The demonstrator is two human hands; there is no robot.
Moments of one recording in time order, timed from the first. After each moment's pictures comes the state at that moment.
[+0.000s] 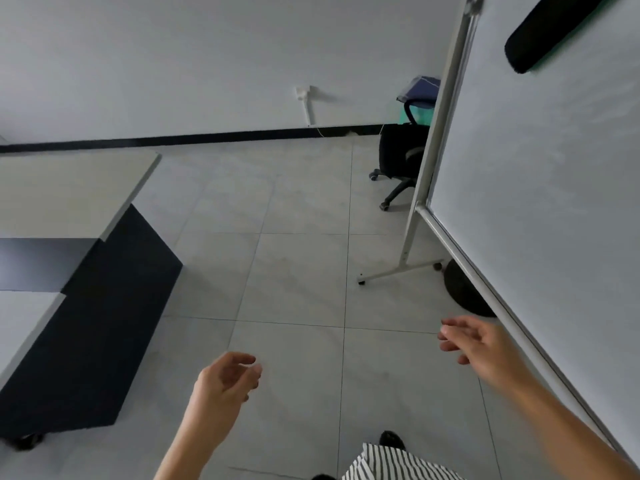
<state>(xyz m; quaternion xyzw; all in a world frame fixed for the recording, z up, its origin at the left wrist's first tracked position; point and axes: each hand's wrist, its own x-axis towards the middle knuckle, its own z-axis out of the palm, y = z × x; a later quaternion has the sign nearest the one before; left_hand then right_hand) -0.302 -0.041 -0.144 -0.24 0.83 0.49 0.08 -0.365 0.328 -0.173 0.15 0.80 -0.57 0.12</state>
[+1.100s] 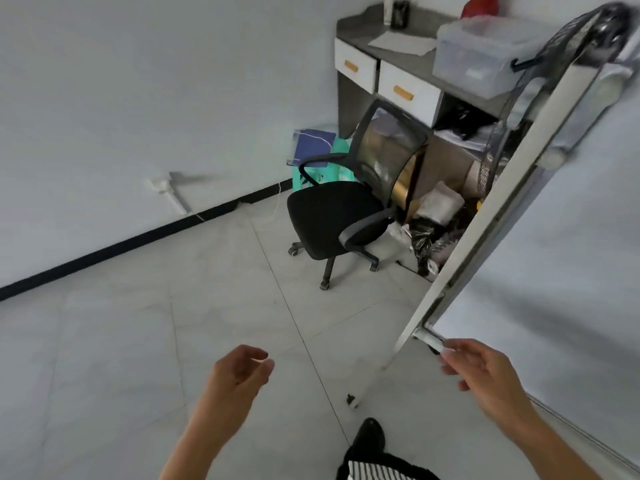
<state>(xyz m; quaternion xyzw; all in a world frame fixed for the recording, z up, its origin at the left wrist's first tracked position) -0.991 -0.036 -0.149 0.03 0.85 0.48 0.23 -0.824 0.270 -0.176 0.41 0.69 -0.59 -0.07</state>
